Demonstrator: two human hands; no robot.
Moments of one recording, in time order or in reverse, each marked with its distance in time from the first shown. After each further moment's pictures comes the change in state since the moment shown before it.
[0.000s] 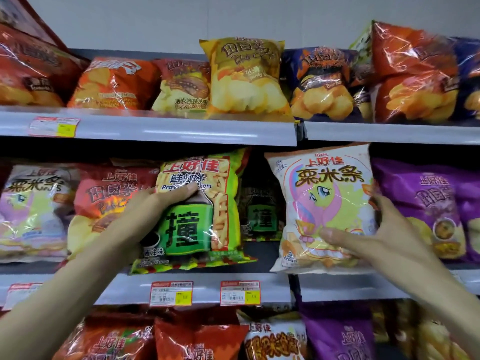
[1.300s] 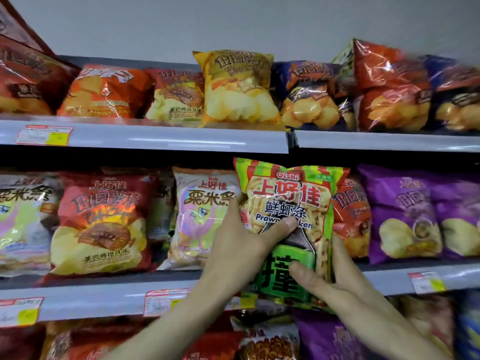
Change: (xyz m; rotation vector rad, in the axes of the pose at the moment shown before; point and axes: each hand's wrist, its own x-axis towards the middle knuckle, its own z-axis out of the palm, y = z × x) left_hand -0.082 0.005 0.117 -0.031 -0.191 0.379; right_hand -0.056 -0.015 0.043 0.186 -0.312 -0.015
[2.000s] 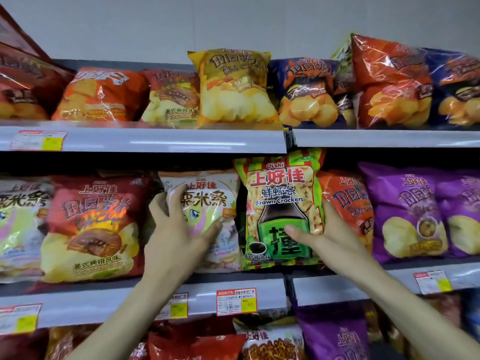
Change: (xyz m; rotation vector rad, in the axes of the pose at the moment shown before) left_hand 0.028 -0.048 -0.071 0.658 0.295 0.065; right_hand 0.077 0.018 -0.021 -0.202 0.203 -0.003
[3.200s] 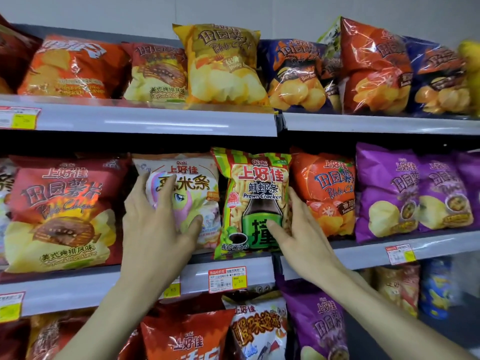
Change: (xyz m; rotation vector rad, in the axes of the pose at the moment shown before) left_hand -0.019 -0.011 -0.016 0.156 0.069 0.205; right_hand -0.025 0.004 0.039 -0.266 0.034 -0.081
